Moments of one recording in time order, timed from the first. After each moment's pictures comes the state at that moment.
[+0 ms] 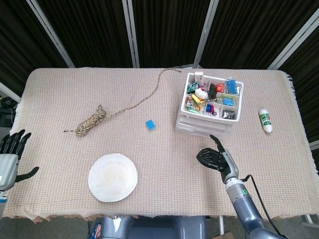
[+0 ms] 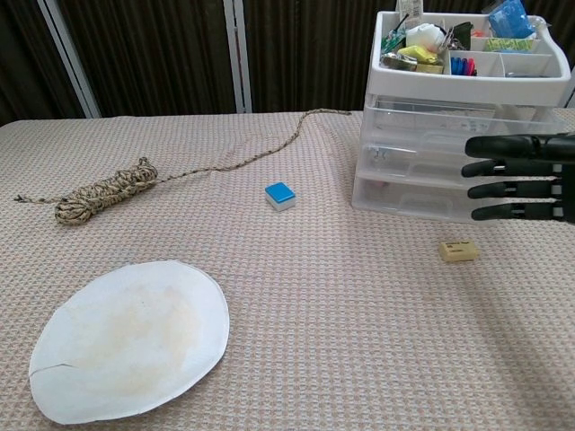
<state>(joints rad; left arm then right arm) -0.12 -1.13 -0.05 -1.61 1.47 1.45 0.06 0.40 -1.30 0.38 -2.22 -0.56 1.12 0.38</state>
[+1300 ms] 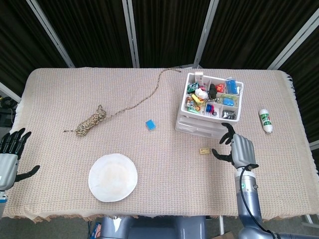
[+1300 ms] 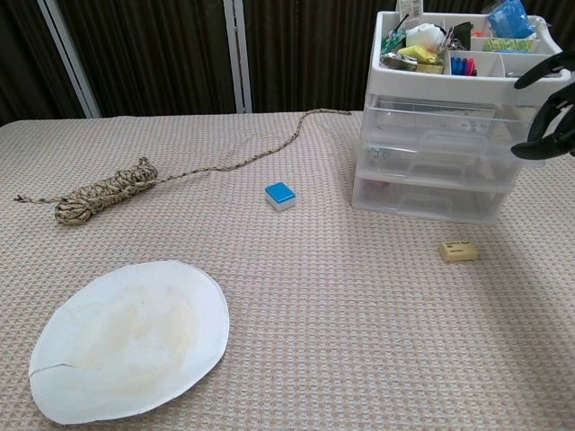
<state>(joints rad) -0.12 -1.16 -0.06 -1.55 1.51 1.49 0.01 0.52 -1.38 0.35 -2.16 -0.67 1.53 -0.53</state>
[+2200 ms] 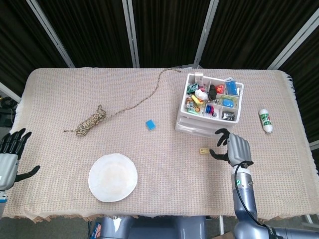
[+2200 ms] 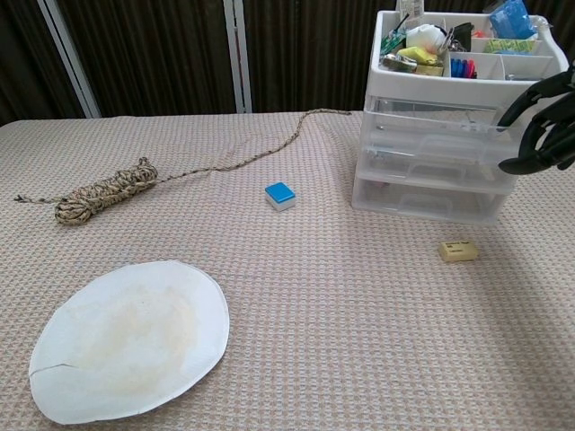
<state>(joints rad) -0.13 -1.15 -0.05 -1.56 1.51 1.48 0.00 0.56 -1.40 0.36 -2.12 -0.58 1.51 -0.57</state>
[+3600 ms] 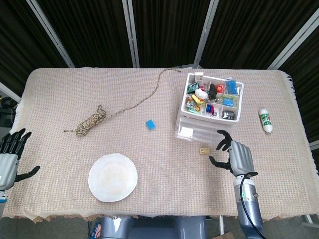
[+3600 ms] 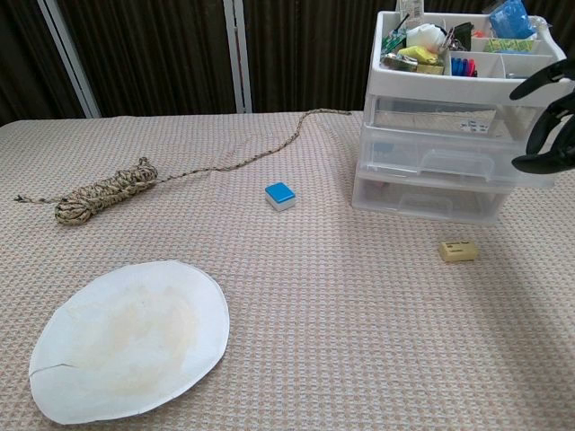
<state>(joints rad) -0.13 -1.15 -0.05 -1.57 1.50 1.48 0.00 0.47 -1.38 0.26 -2.23 -0.79 1.57 -0.50</state>
